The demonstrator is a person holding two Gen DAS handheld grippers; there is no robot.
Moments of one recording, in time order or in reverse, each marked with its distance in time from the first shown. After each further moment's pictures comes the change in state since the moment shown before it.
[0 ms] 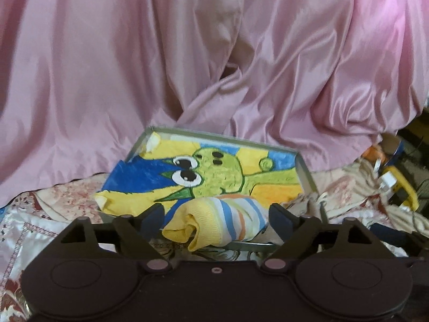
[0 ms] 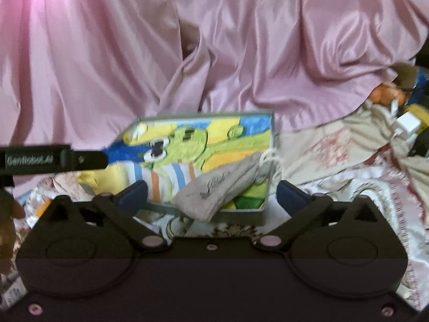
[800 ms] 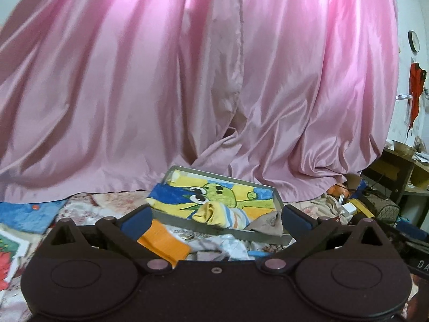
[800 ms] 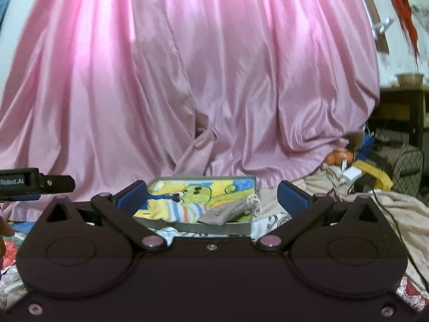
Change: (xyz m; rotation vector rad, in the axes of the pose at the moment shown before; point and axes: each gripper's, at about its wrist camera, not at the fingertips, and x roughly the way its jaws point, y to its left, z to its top) left arm -0.209 0.029 -0.072 -0.046 -0.251 -0.025; right arm -0.226 0.040 -0.046 -0.057 -0.359 -0.055
